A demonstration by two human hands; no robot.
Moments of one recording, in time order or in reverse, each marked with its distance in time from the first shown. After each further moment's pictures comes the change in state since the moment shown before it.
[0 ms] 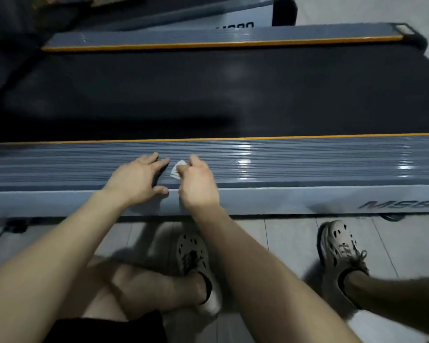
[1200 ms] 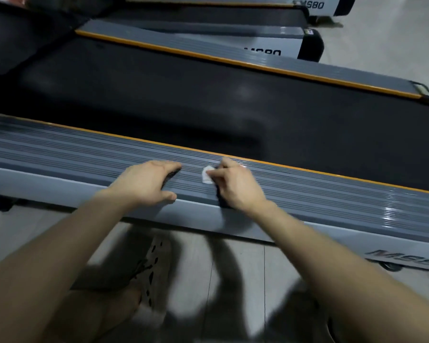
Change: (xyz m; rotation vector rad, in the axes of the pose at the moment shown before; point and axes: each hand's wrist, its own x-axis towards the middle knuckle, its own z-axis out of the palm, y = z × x) left_hand -0.009 -0.033 -0.012 -0.150 0.045 0.024; right_hand 0.055 0.051 -0.030 -0.217 -0.038 -0.340
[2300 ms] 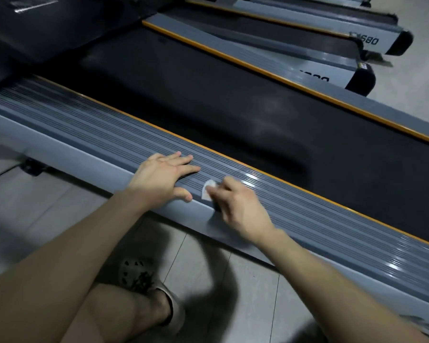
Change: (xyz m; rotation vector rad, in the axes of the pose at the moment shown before) left_hand -0.013 -0.073 0.032 -0.115 0.147 -0.050; right_hand 0.022 -0.072 0.030 -0.042 -0.090 -0.256
